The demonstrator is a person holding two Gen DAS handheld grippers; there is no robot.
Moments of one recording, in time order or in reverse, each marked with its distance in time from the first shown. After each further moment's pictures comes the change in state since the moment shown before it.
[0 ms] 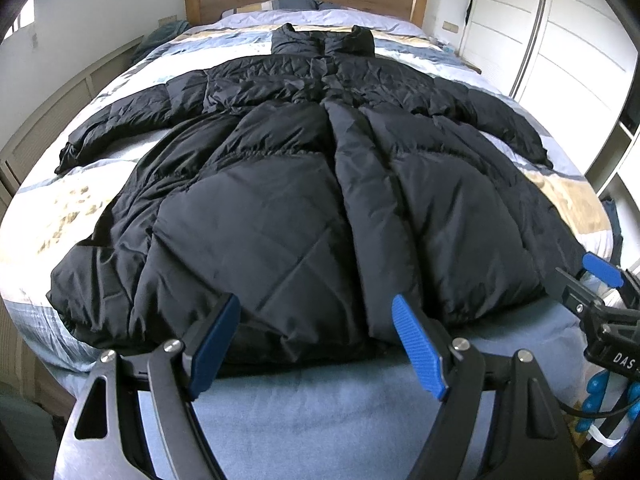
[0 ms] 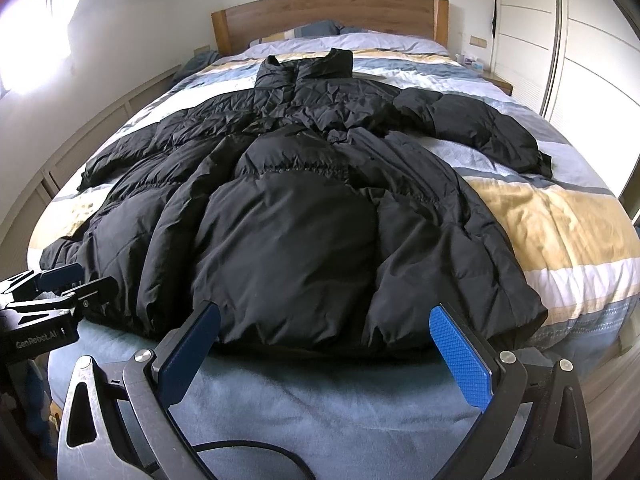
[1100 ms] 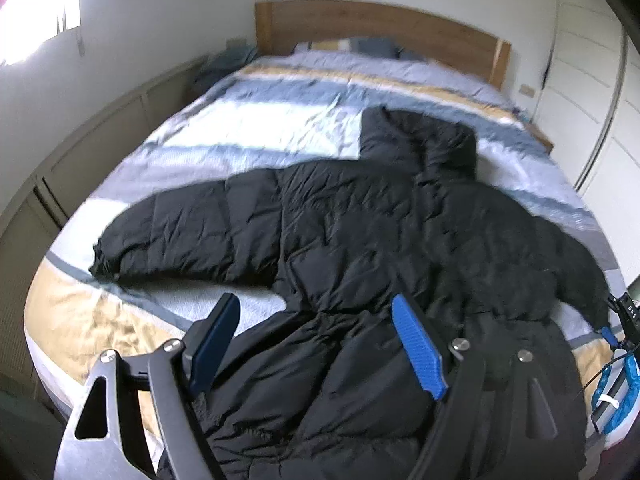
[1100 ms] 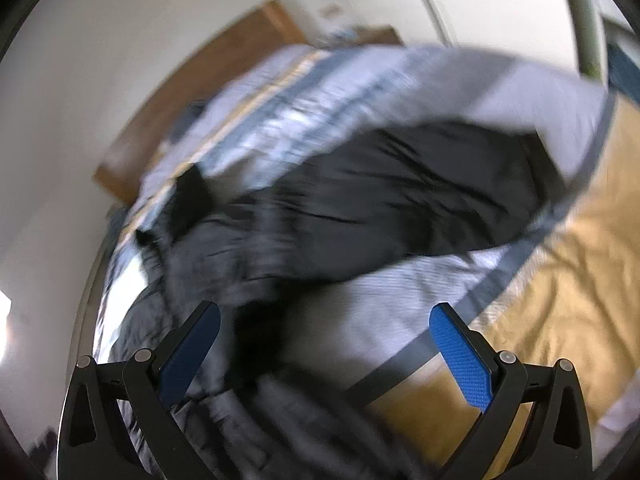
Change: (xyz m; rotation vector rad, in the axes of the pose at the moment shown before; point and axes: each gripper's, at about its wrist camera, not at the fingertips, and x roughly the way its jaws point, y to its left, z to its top) left arm 0.051 0.096 0.244 -0.170 -0.083 0.196; right arm 0.160 -0.223 0.202 0.693 -0.083 0.020
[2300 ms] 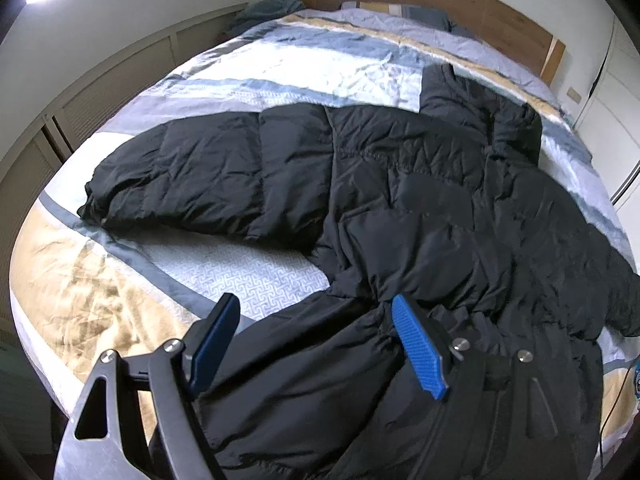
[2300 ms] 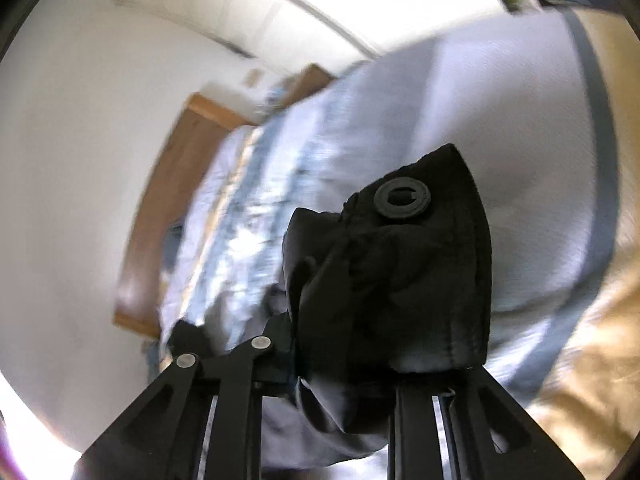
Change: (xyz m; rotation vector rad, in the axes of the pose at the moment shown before) left arm 0.077 0.044 -0.016 -0.140 0.115 0.053; right arm 0.028 -0.116 0.114 0.370 -0.189 0.164
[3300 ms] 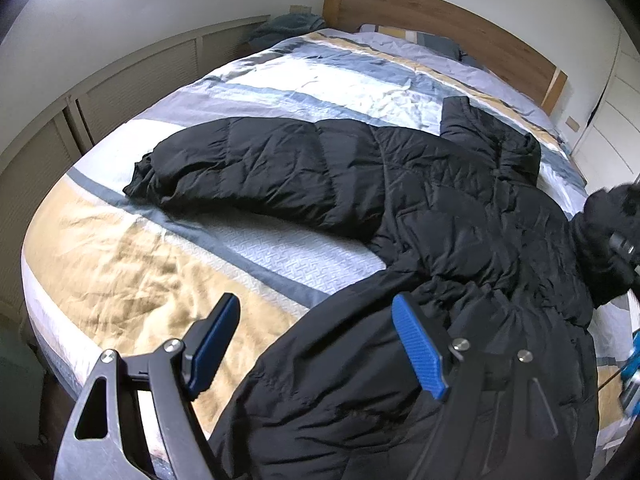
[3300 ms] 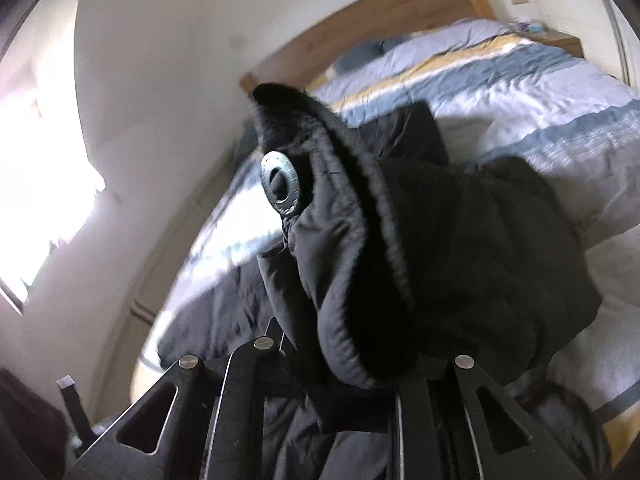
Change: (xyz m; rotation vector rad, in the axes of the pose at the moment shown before) left arm -0.045 0.079 -0.035 -0.069 -0.063 -0.025; right arm 0.018 0.229 -0.270 -0.749 0.499 0.273
